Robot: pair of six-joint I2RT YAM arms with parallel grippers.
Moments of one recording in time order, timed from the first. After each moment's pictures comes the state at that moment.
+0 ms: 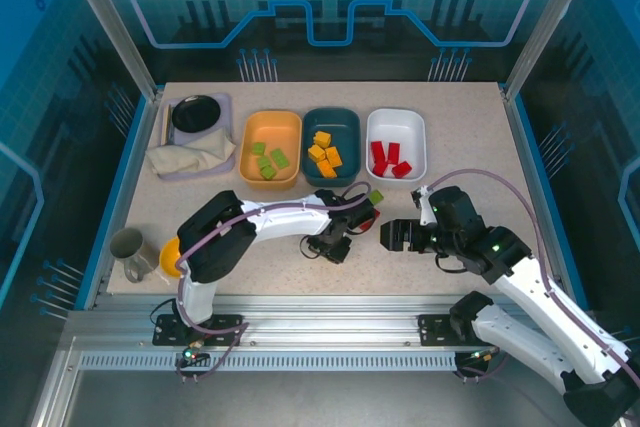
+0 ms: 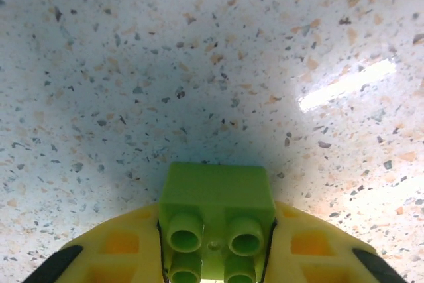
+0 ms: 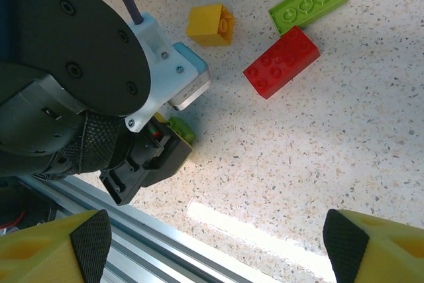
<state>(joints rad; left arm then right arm) -0.96 1.96 1.32 -0.91 -0.03 -0.56 0.57 0.74 0.73 -0.83 -0.19 0.57</state>
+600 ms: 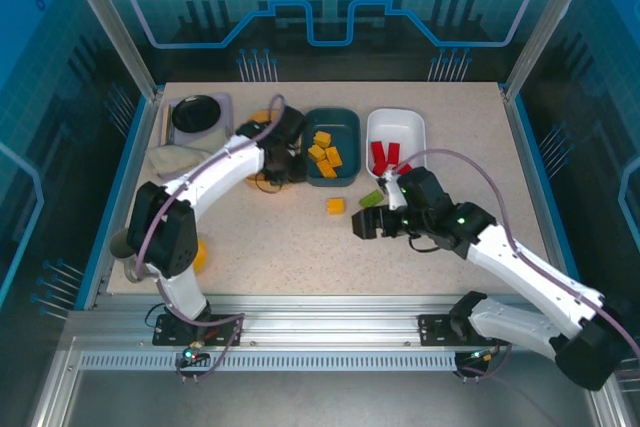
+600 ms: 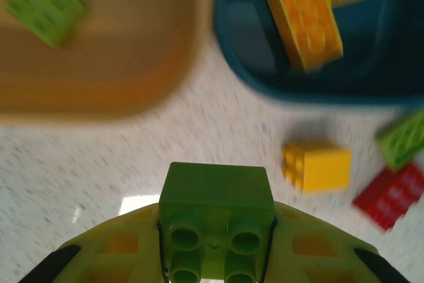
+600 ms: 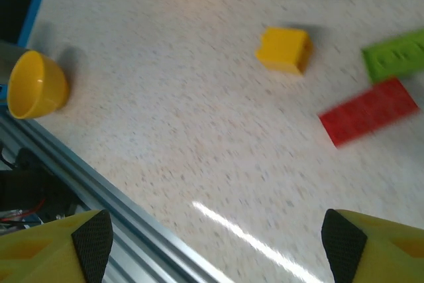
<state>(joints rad) -0.45 1.78 1.51 -0.96 0.02 -0.63 0.67 1.04 0.85 -0.61 -0.24 0.51</state>
